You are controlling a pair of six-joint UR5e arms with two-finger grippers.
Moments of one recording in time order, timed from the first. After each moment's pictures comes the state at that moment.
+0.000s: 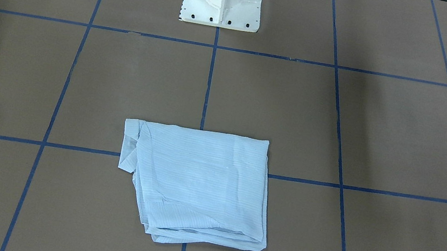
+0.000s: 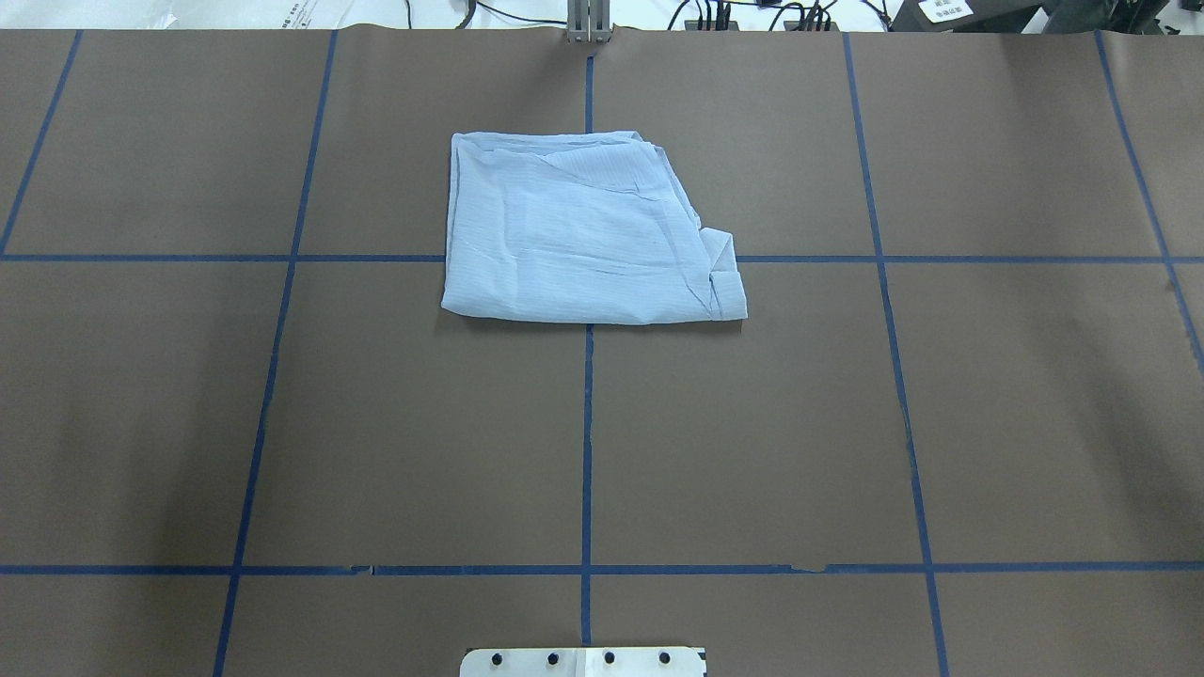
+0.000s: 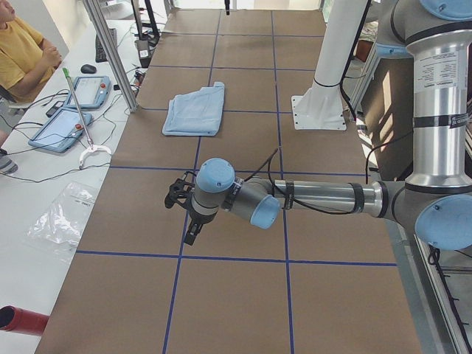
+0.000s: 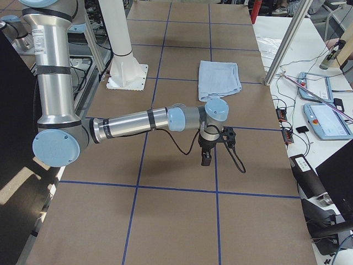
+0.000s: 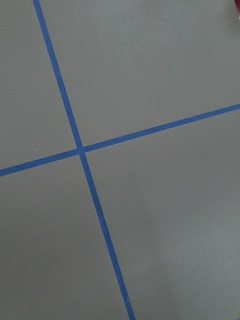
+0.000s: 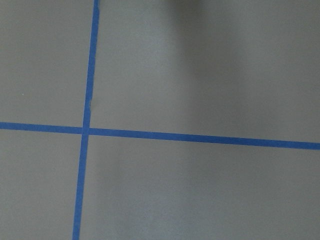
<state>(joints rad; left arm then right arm) -1.52 -1.47 -1.70 -2.02 -2.33 -0.06 1.40 -1.54 1.74 -1.69 2.31 0.13</state>
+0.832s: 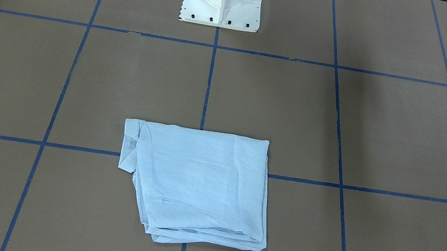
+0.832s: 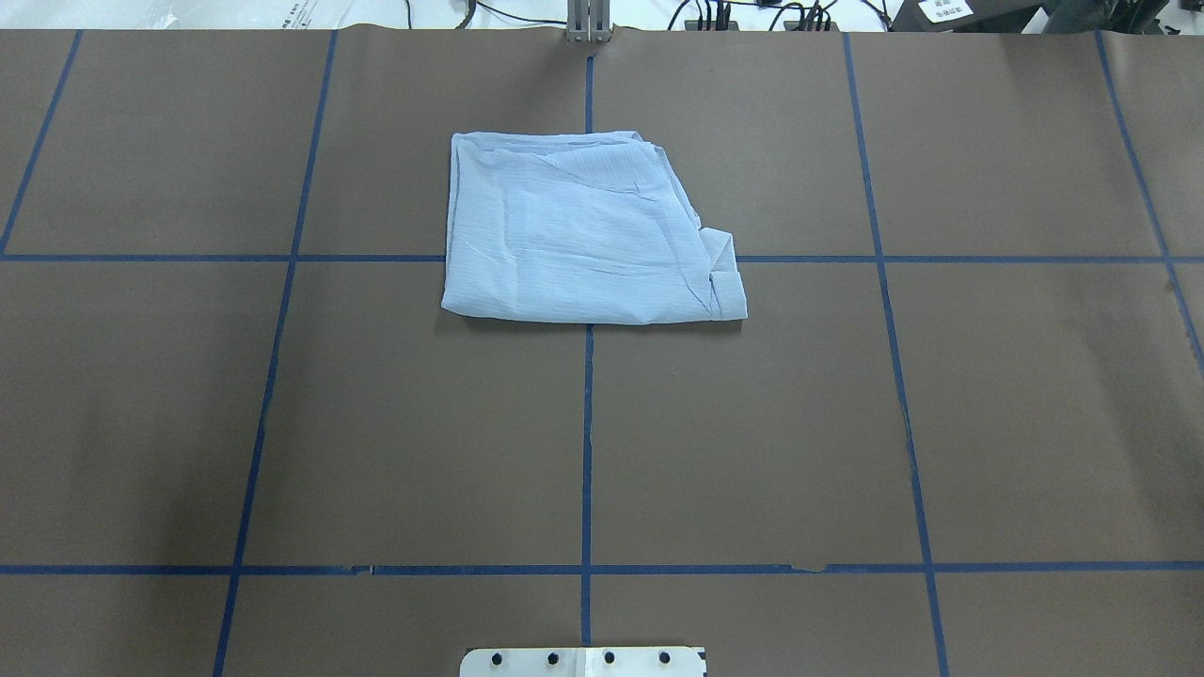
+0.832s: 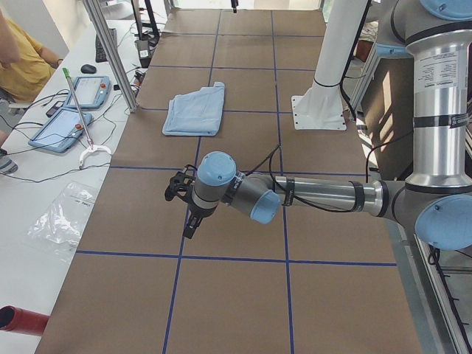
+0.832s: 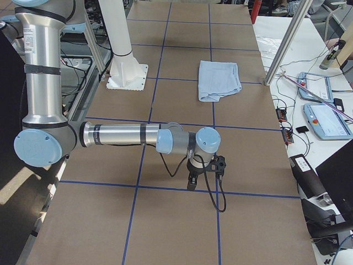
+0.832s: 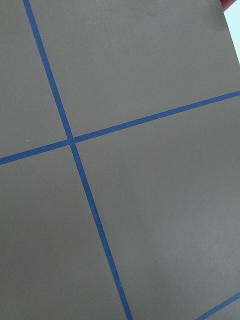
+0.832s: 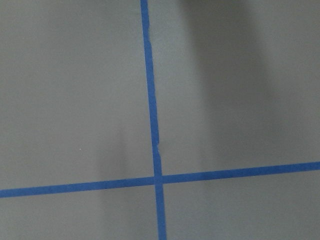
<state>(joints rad) -1.52 -1.47 -1.72 -2.02 -2.34 -0.06 1.51 -1.61 1.64 -1.69 2.35 0.13</state>
